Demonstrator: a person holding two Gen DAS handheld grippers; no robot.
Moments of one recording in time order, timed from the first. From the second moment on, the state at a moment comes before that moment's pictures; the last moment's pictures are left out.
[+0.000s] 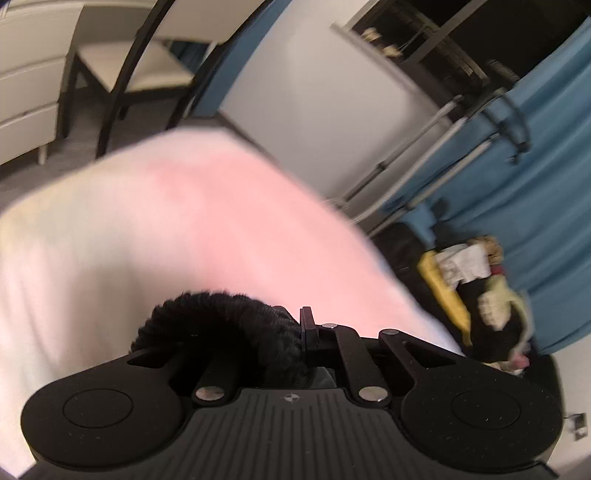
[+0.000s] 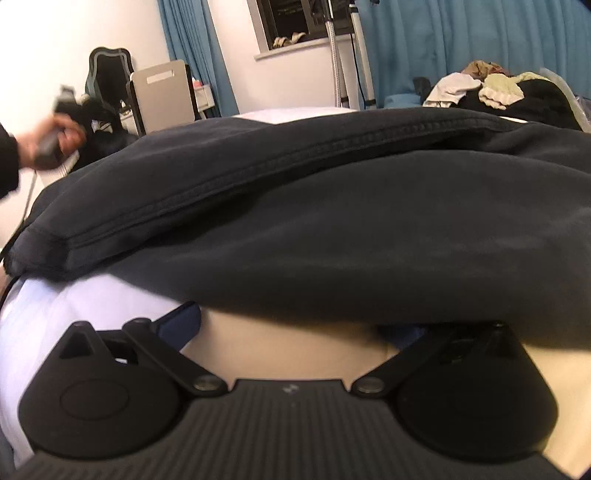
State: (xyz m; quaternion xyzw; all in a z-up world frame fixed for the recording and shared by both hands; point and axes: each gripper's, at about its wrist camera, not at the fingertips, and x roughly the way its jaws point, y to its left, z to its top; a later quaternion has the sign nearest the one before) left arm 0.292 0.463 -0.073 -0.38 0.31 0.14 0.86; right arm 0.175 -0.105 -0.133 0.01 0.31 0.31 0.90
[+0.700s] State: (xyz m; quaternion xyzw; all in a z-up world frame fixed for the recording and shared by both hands) left arm 0.074 0.331 0.027 -0.41 0.28 0.12 0.86; right arm 0.165 -0.124 -0.105 0.05 0.32 0.31 0.90
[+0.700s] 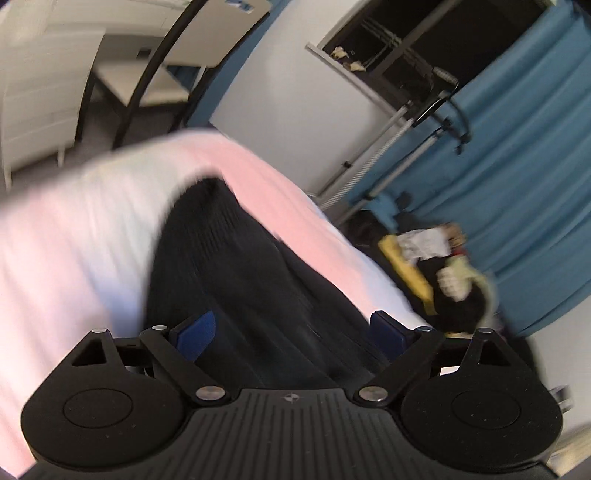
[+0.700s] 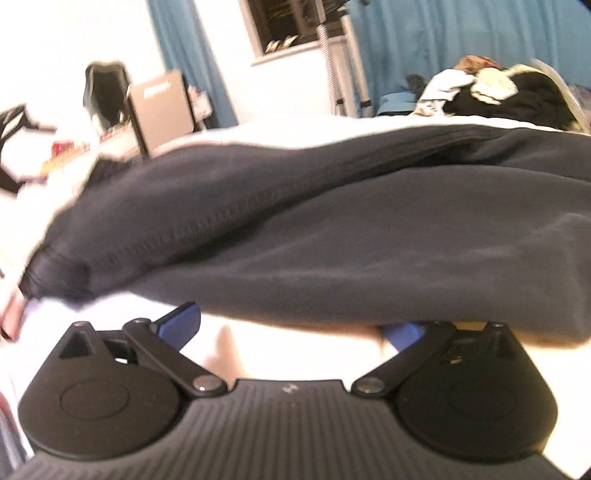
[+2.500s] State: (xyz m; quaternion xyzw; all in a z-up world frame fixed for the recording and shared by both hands) left arm -0.007 0.247 -0.058 -0.53 0.09 0.19 0.82; right arm 0.135 -0.295 -0.006 0.34 0.33 0.05 0.88
